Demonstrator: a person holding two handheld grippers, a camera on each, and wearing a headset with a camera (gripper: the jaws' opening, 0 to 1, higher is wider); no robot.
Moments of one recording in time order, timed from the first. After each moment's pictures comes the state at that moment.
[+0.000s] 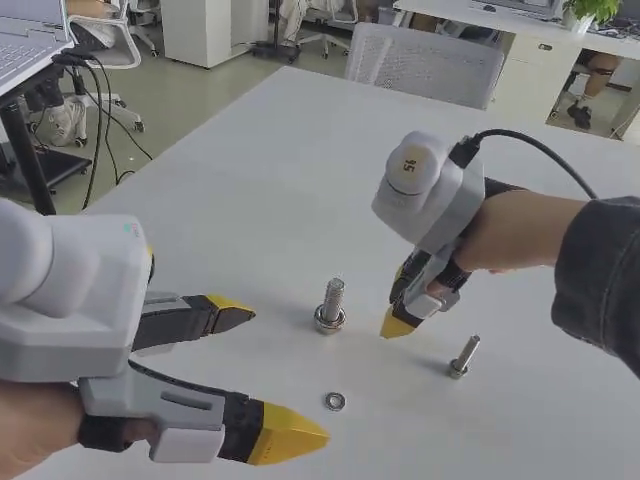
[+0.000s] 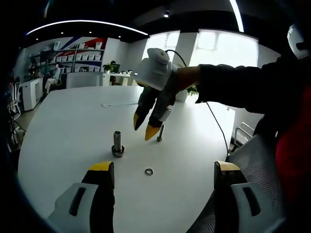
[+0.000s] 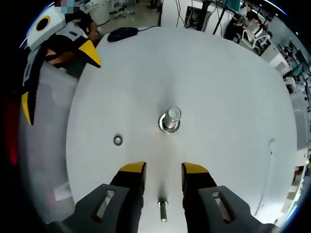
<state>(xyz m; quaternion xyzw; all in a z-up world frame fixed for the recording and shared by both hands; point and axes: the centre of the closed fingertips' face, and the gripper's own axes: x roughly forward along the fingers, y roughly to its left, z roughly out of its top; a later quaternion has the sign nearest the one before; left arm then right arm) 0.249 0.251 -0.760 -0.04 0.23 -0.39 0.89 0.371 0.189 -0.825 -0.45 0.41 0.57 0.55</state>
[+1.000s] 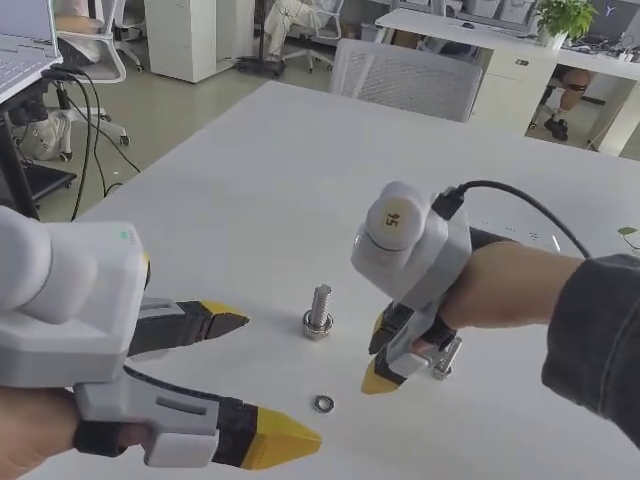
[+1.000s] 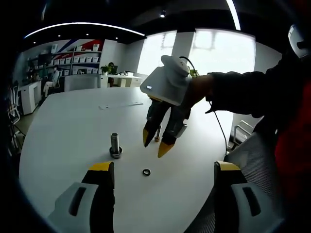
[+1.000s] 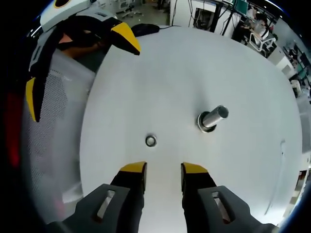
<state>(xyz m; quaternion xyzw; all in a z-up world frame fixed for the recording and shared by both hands) 0.242 0.247 -0.759 -0.03 0.22 -0.39 0.89 0.313 0.191 -0.841 -0.45 0.41 0.59 0.54</state>
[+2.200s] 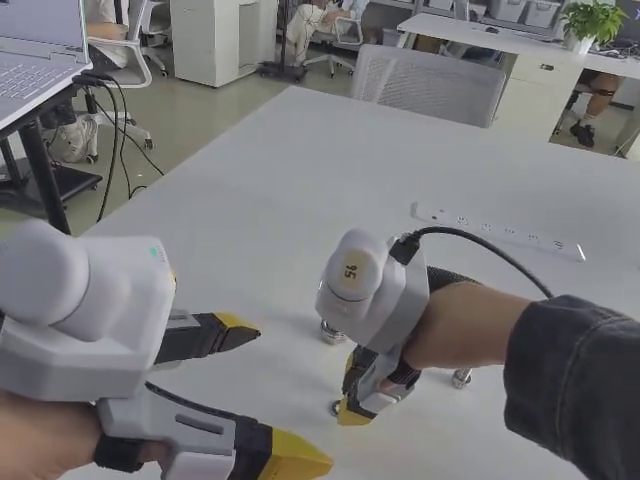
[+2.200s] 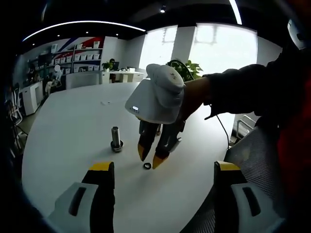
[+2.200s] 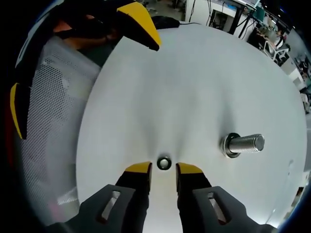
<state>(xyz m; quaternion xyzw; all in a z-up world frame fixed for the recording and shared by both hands) 0.232 0.251 -0.770 -0.01 0.24 -0.38 0.89 0.287 0.220 -0.874 -0.46 0.39 0.62 0.49</state>
